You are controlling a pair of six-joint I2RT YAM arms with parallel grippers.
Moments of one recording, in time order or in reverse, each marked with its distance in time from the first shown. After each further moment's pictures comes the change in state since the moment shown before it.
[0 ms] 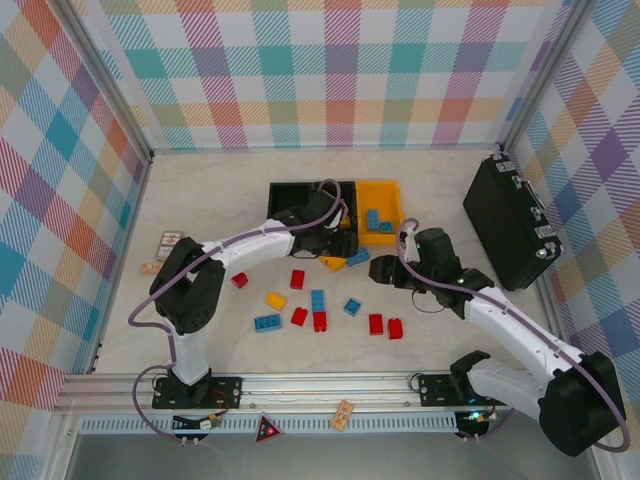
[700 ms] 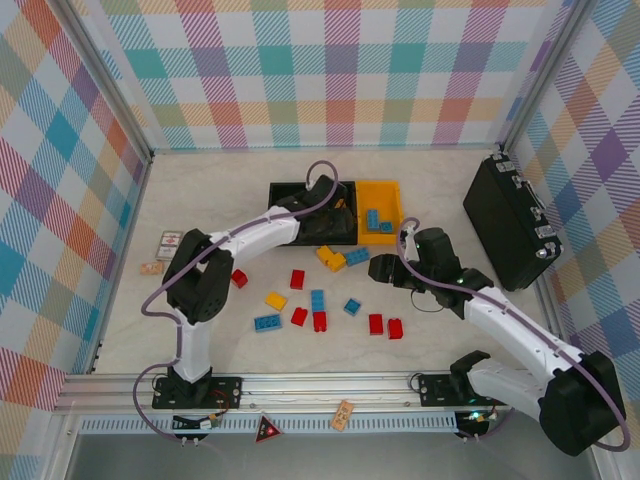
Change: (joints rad) left arm 0.043 0.077 0.150 -0.021 -0.229 -0.171; right arm 0.007 0.012 0.000 0.016 0.006 0.029
